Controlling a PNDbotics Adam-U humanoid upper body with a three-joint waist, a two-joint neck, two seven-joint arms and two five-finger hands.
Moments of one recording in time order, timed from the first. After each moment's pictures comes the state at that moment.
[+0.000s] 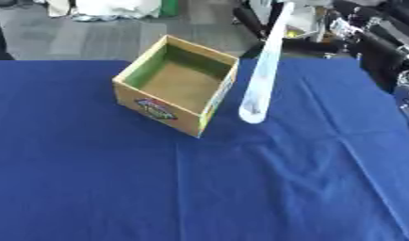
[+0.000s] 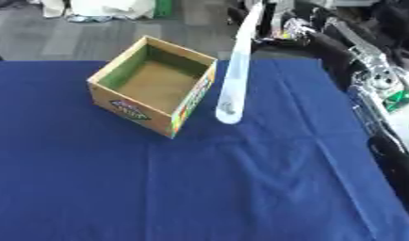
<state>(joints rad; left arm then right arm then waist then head) -0.20 0.42 0.32 -1.90 0.48 -0.07 0.08 -0.56 -0.67 0.06 -1.75 -0.36 0.39 -0.06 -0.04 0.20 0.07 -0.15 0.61</state>
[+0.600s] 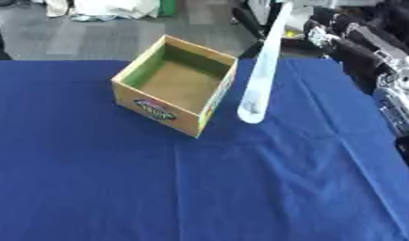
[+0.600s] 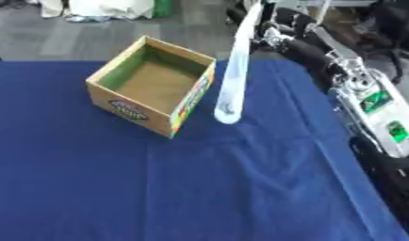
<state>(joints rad) -0.20 0.42 0.32 -1.90 0.48 -0.07 0.08 -0.58 -0.63 0.11 -1.75 -0.31 0.41 -0.04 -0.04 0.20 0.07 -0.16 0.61</state>
